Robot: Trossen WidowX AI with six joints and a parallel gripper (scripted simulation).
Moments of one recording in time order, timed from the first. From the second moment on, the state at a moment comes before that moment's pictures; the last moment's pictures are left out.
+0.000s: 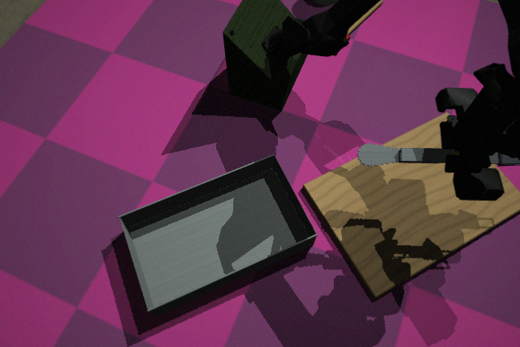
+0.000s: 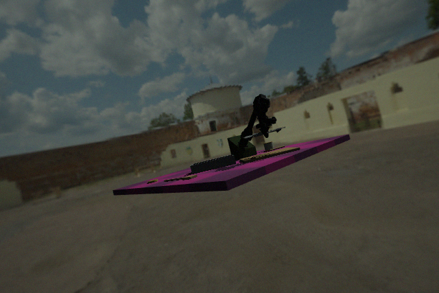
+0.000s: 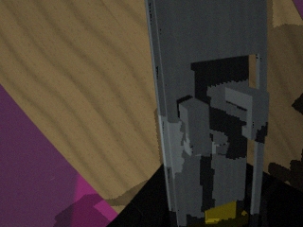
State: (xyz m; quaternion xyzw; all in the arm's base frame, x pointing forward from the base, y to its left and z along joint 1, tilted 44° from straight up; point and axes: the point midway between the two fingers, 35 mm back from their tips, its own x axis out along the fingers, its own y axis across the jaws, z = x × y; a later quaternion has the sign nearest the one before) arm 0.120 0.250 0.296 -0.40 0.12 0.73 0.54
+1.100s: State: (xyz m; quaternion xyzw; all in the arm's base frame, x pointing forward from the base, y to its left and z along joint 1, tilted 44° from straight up) arm 0.113 0.288 0.258 -0.40 0.12 0.73 0.54
